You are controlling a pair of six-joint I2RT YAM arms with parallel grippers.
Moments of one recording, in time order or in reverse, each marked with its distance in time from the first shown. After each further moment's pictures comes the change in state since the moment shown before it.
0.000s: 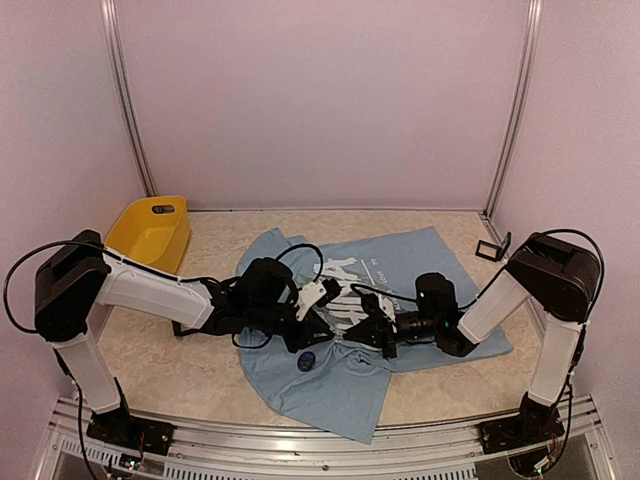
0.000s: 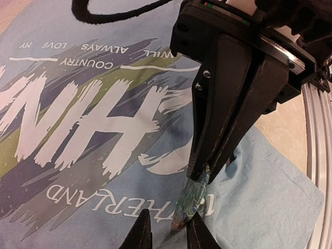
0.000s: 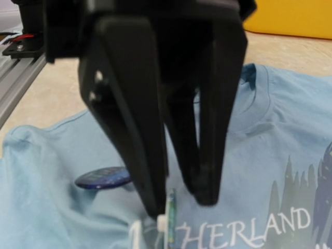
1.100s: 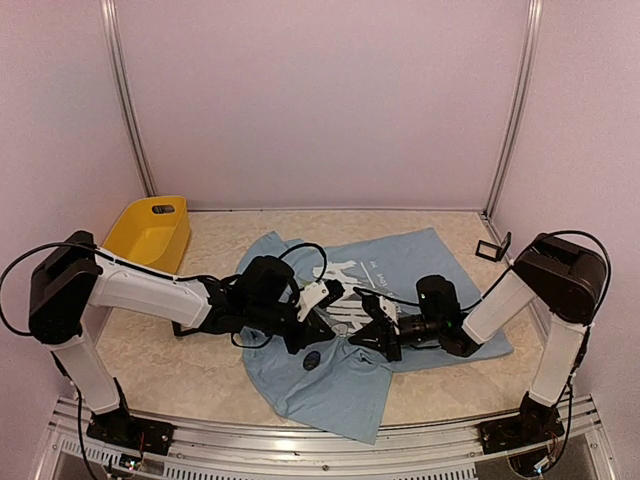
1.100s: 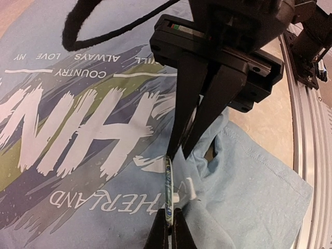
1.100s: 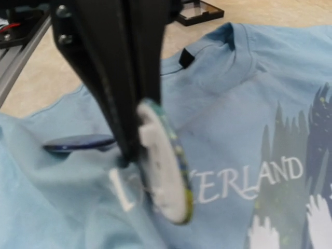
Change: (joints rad) left arm -0.024 -0.021 0.020 -0.051 0.023 -0.002; right arm -0.017 -0.039 -0.026 -0.118 0.051 0.036
